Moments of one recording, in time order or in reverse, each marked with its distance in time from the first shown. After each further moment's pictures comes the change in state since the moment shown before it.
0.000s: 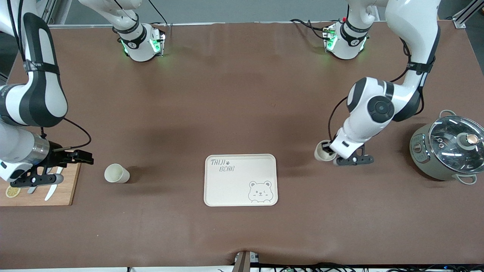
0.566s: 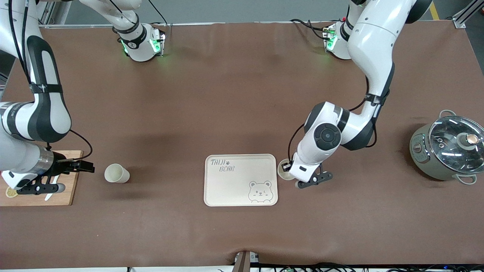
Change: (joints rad) left arm -0.147 0.317 0.005 0.387 0.000 -0.049 -0.299; right arm -0.039 0.092 -0.001 0.000 0.000 0.090 0.002
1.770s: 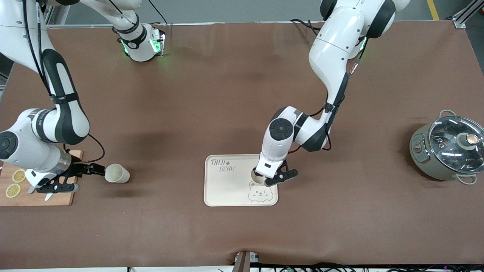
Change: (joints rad) left arm -0.259 0.173 0.181 0.084 0.000 0.223 -0.175; right arm -0.005 0.019 0.001 -0.168 0.002 0.253 0.000
